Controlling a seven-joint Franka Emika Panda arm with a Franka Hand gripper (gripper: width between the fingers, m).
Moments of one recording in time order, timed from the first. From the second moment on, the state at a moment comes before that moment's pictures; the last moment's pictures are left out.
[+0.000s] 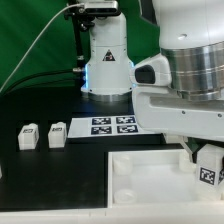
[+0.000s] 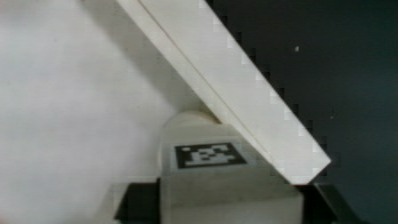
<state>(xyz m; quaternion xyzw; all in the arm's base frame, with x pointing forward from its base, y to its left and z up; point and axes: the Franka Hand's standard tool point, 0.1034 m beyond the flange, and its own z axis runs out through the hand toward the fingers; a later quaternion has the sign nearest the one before) 0.626 0.118 0.072 -0.93 0.36 0.04 0.08</state>
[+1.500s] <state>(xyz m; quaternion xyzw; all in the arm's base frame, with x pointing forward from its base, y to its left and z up) 0.630 0.115 0.072 -0.90 0.42 0.04 0.10</state>
